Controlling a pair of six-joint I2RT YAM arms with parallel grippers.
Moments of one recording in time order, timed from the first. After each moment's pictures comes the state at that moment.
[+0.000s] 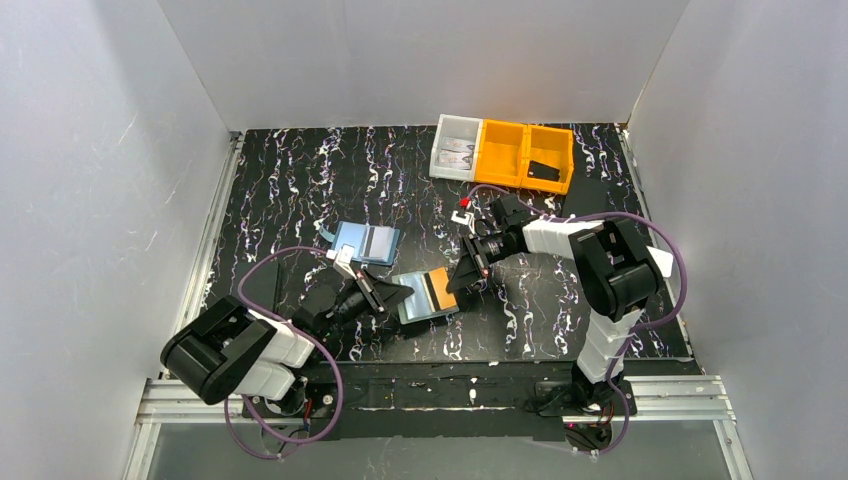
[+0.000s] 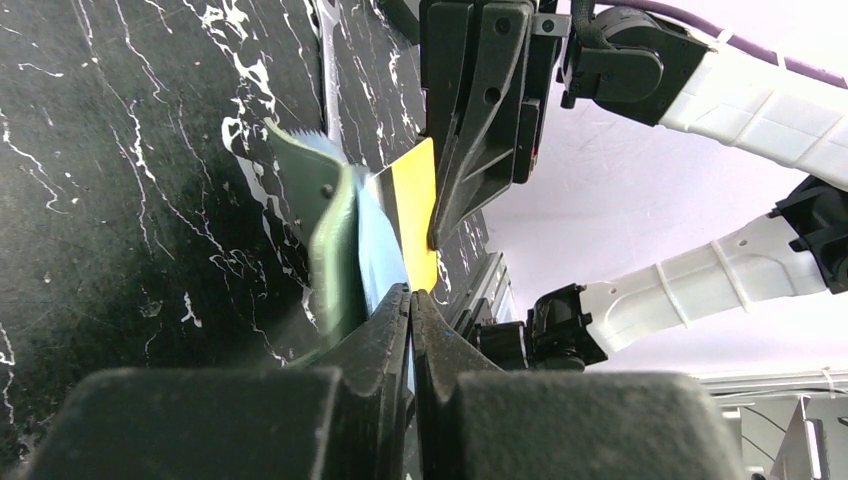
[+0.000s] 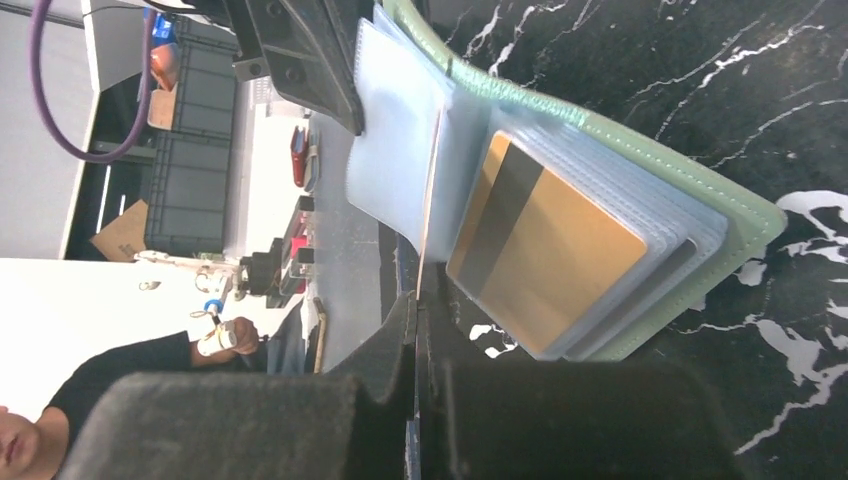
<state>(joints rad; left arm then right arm) -0.62 1.38 0.04 1.26 0.29 -1.10 0.46 1.85 0.99 -0.28 -1.36 0.04</state>
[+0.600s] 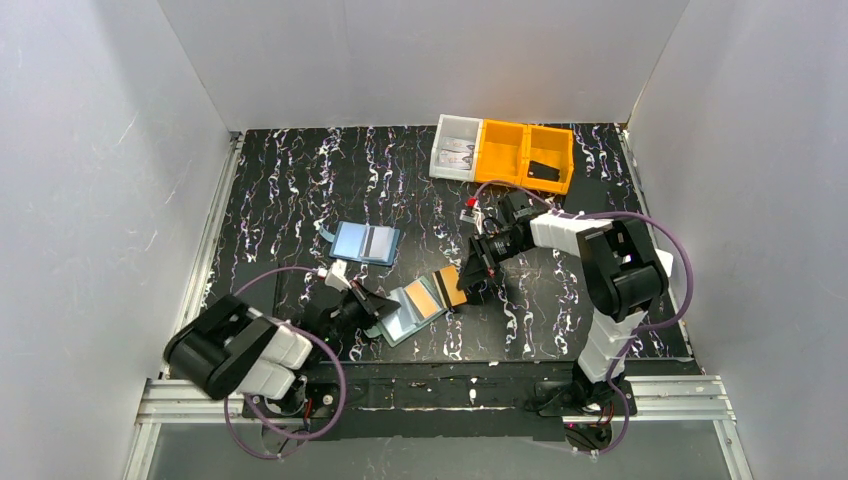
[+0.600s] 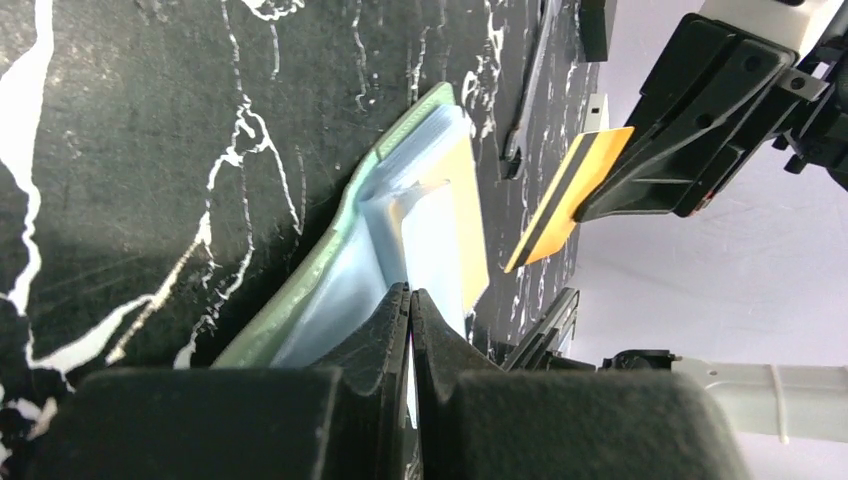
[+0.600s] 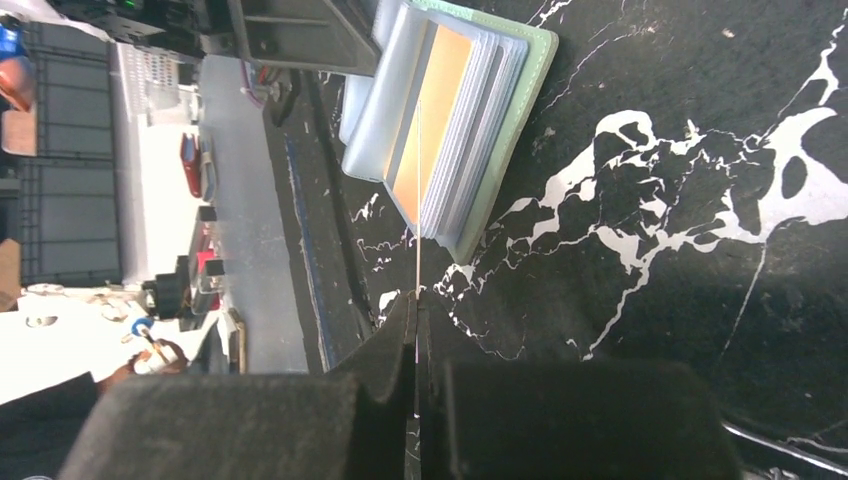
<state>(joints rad) -0.58 1.44 0.01 1.02 0.20 -1.17 0.40 1.84 1.02 -0.44 -1.15 -0.14</state>
